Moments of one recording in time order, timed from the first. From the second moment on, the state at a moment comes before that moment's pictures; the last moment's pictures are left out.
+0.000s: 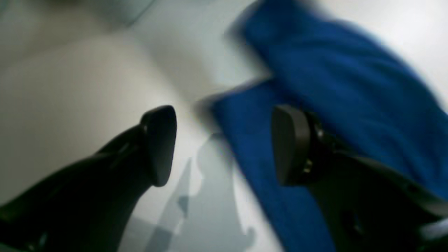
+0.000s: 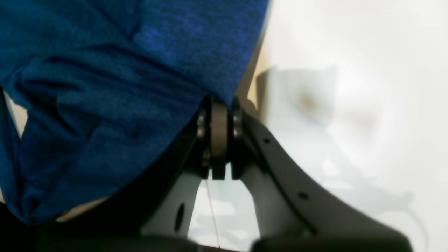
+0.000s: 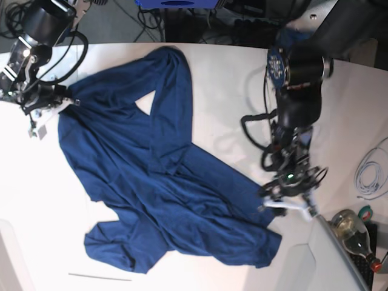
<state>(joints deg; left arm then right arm) -26.7 -3.8 -14.0 37.7 -13.1 9.8 -0.9 0.7 -1.1 40.8 74.2 5.3 33.4 -62.0</state>
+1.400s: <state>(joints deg) -39.1 -1.1 6.0 7.5 -13.2 2.9 -7.9 -8.8 -3.2 30.6 106.6 5.3 33.7 -63.1</state>
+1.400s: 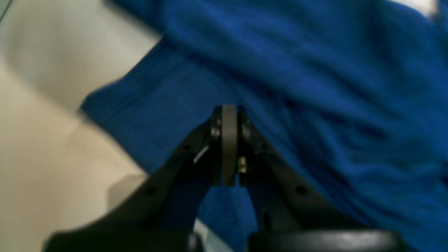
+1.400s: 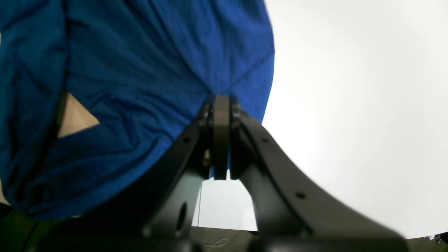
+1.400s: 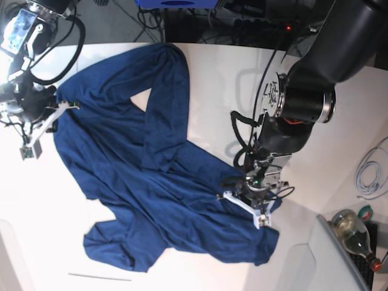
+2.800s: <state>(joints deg) 0.4 -4.8 -23.9 76.4 -13.2 8.2 21.1 -9.7 -3.3 30.6 106.5 5.3 33.7 -62.5</state>
